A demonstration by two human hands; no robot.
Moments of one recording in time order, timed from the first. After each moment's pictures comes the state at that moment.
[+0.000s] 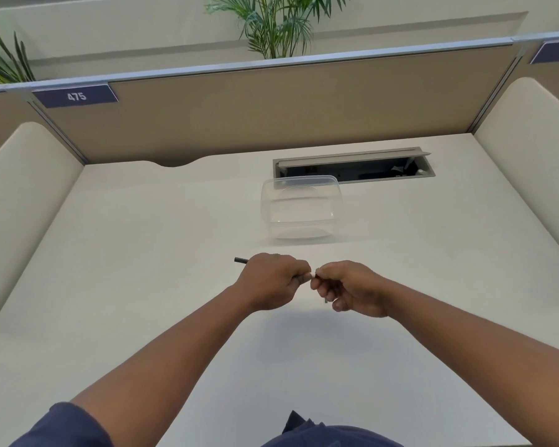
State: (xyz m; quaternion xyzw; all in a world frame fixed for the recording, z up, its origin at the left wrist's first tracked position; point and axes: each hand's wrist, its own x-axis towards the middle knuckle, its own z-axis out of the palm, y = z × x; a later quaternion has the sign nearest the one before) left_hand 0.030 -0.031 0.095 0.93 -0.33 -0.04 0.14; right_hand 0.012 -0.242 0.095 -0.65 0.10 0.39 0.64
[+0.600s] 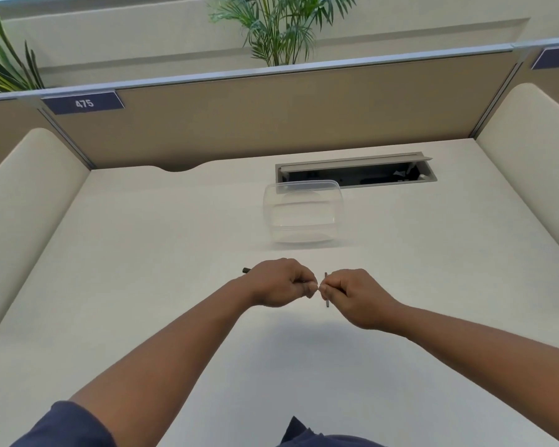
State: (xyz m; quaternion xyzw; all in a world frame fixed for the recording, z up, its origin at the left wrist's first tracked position) left_hand 0.035 -0.035 0.115 0.90 -0.25 -0.28 0.23; right_hand -0.012 -0.245 0.096 -0.89 -0.17 0.12 0.40
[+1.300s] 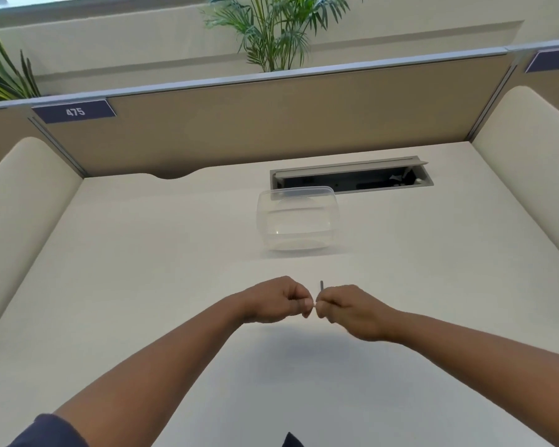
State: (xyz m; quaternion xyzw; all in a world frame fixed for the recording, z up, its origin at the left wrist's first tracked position) left_hand 0.033 -0.038 0.101 0.84 -0.20 -0.39 0.32; right_hand -0.005 -0.258 0.087 -0.85 -0.15 0.27 0.42
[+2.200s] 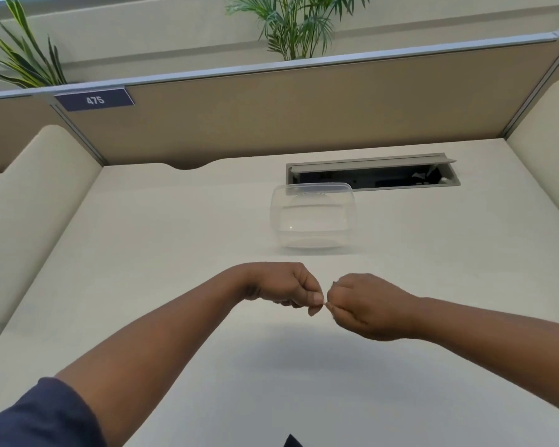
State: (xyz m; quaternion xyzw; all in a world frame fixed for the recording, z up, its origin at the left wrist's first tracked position) left_hand 0.063 -0.036 0.135 0.74 -0.23 -0.50 0.38; right_hand 0.020 -0.266 0.102 -0.86 -0.46 0.04 0.22
